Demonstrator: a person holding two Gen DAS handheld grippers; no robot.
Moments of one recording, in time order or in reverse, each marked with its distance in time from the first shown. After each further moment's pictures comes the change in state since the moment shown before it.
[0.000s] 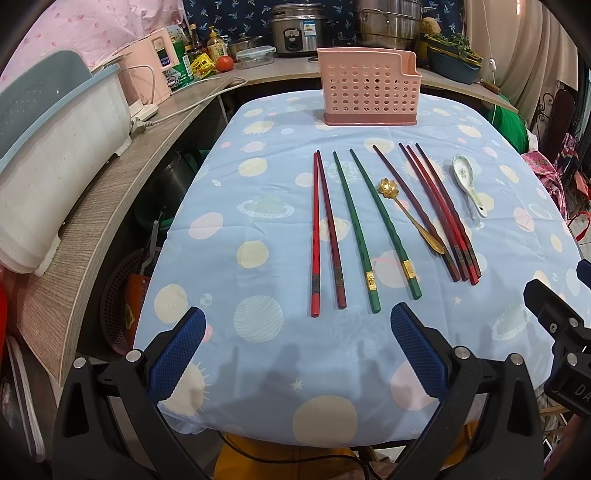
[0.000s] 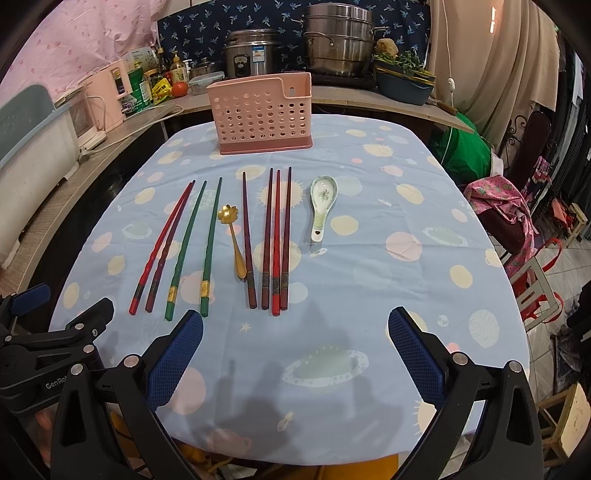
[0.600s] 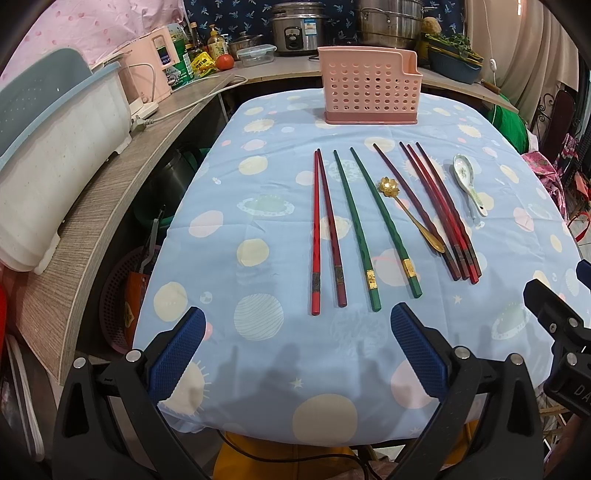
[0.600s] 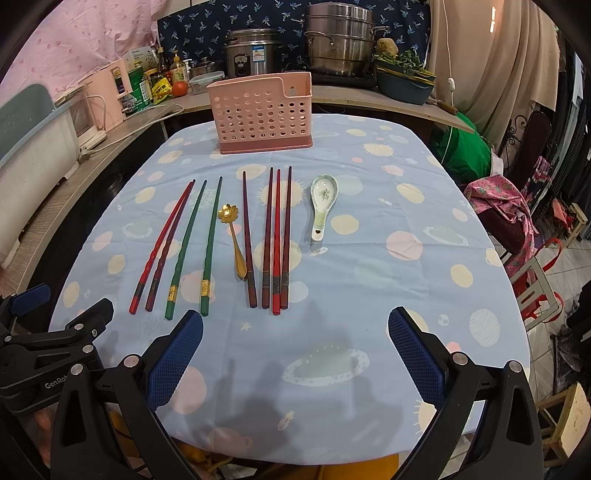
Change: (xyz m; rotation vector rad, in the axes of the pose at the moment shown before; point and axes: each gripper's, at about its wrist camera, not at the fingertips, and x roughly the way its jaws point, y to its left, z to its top) left arm -0.002 0.002 -0.002 -0.001 0.001 -0.002; right arm 0.000 0.001 -0.001 0.000 -0.001 -0.002
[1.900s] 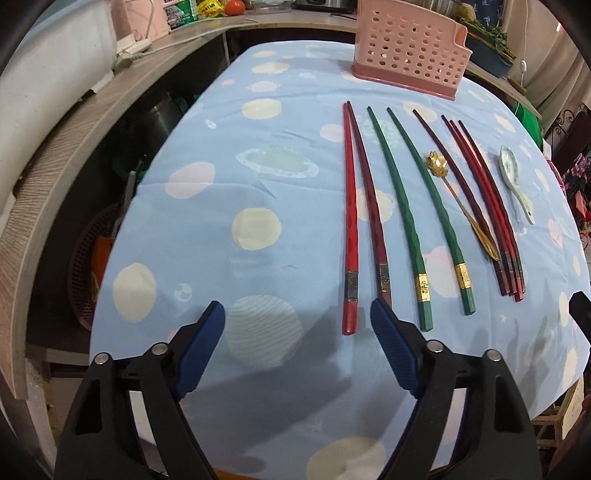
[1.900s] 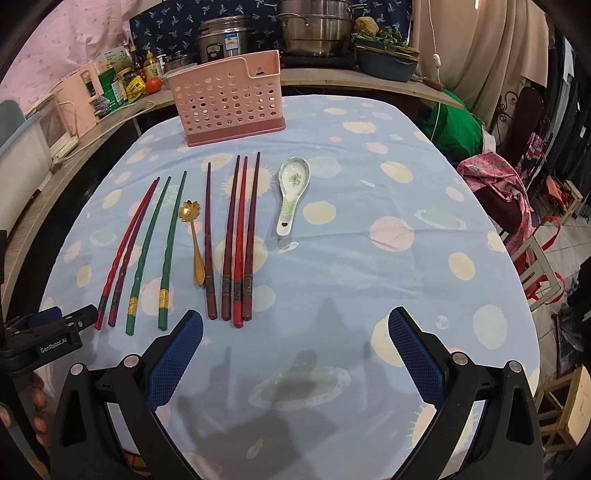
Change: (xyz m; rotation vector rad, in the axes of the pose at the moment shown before) left arm 0.081 0.029 0.006 -0.111 0.174 -0.089; right arm 0.042 -0.027 0.006 0.065 0.061 -0.028
